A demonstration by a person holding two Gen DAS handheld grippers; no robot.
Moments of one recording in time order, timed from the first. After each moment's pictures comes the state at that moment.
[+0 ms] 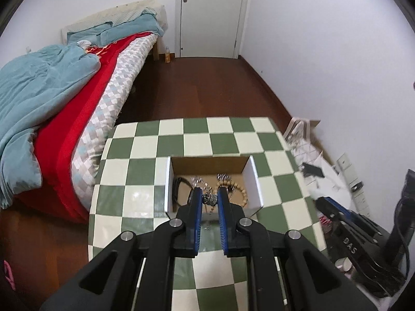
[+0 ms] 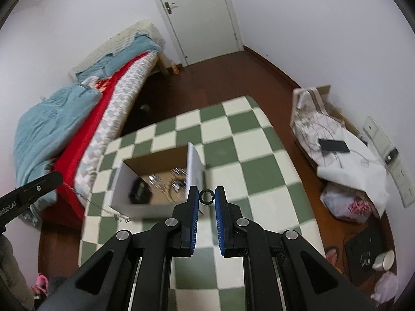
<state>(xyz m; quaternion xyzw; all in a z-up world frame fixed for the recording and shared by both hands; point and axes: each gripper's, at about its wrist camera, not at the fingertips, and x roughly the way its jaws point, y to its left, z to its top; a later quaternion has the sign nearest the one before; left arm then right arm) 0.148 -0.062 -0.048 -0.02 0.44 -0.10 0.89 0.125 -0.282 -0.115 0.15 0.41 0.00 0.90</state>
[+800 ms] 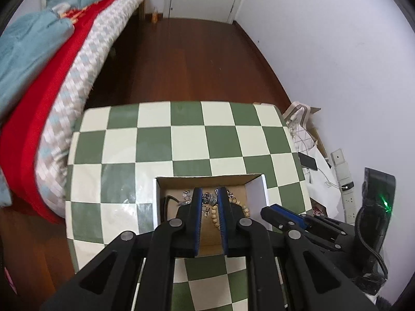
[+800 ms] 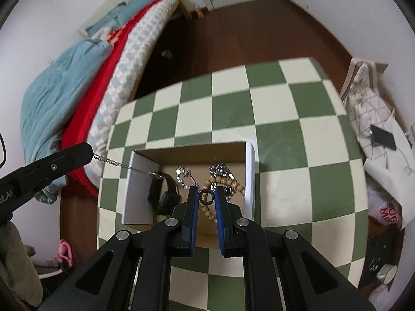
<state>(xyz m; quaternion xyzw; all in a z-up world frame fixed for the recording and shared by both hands) 0.278 -0.056 -0.098 -0.05 0.55 -0.14 0.82 0.275 -0.234 -0.176 0.16 0.56 0.10 0.81</state>
